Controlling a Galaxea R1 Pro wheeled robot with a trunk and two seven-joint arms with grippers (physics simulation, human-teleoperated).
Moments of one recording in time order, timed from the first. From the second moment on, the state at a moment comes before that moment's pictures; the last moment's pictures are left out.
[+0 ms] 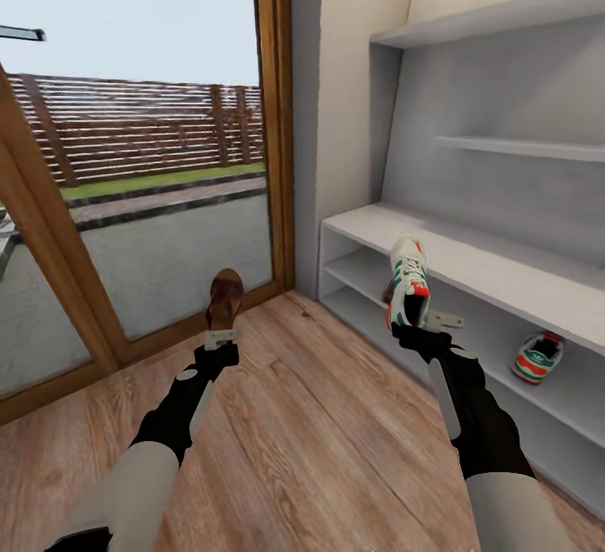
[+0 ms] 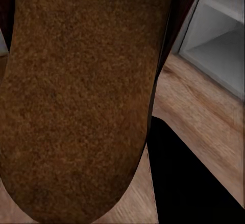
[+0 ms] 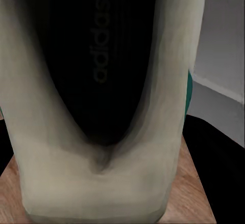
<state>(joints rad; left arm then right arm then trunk) -0.73 -0.12 0.21 -0.68 -0.13 0.10 -0.05 -0.60 0.03 -0.13 -1.25 -0.07 0.56 -0.08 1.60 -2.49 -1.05</state>
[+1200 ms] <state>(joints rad) -0.73 -0.12 0.20 -0.68 -0.13 0.10 -0.05 -0.60 0.03 -0.13 -1.25 -0.07 0.56 -0.08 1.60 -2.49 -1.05</state>
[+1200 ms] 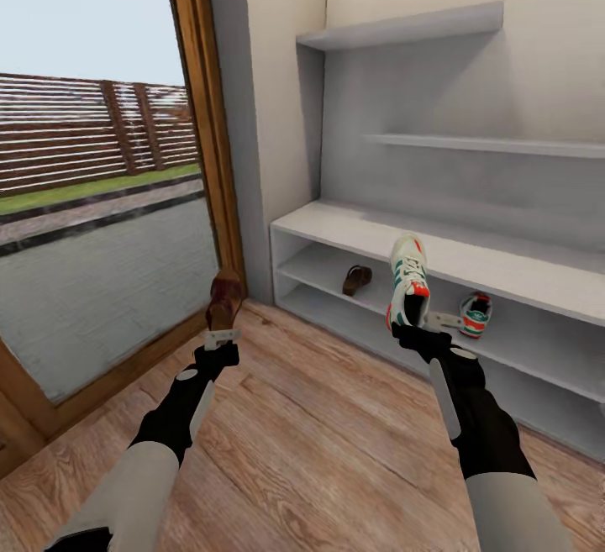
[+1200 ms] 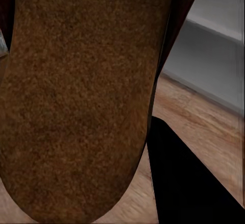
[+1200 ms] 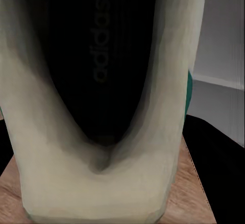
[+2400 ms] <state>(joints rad) -0.73 -0.12 0.21 -0.68 -0.13 0.10 -0.05 -0.60 0.03 -0.13 -1.25 -0.07 0.56 -0.08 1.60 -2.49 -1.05</state>
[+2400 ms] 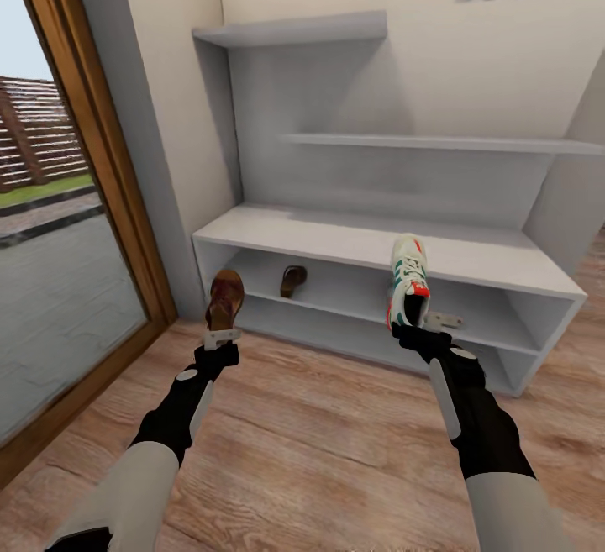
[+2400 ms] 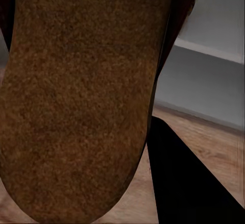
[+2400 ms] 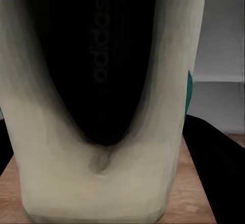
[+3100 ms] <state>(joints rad) -0.73 -0.12 0.21 -0.68 -0.13 0.10 -0.05 -0.60 0.03 -0.13 -1.25 -0.07 0.56 -0.08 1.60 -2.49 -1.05</state>
